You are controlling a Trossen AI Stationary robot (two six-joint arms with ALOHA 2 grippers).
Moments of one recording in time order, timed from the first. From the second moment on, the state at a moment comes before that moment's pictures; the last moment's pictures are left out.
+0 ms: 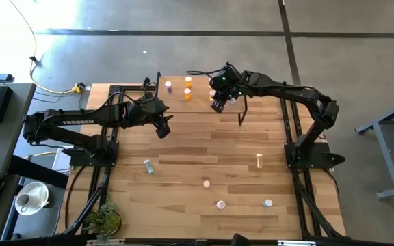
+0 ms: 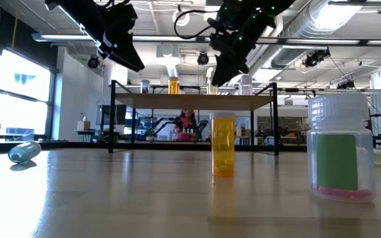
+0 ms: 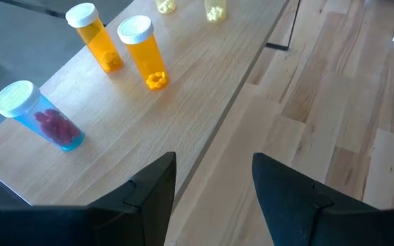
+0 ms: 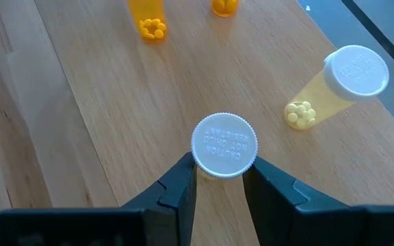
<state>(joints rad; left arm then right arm) 0.34 1.11 0.83 -0.37 -0.32 -0.05 -0.48 1.69 1.47 -0.66 0.01 -0.03</state>
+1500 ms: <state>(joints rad) 0.34 1.11 0.83 -0.37 -0.32 -0.05 -0.48 1.67 1.47 -0.64 0.05 -0.02</state>
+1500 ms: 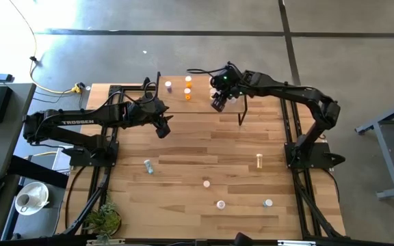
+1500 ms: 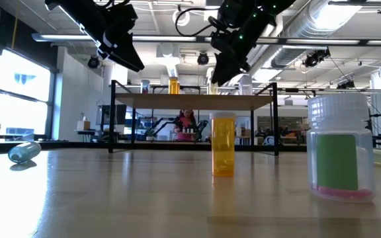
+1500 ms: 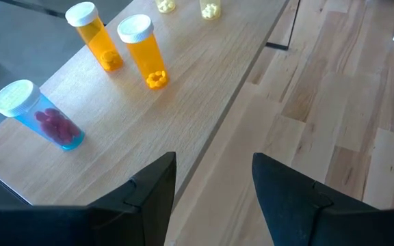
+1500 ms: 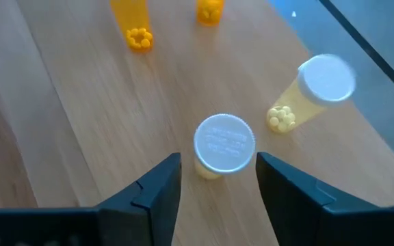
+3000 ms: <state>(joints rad) -0.06 1.11 0.83 -0.75 -0.41 -0.78 -0.13 1.53 1.26 -0.53 0.05 0.10</state>
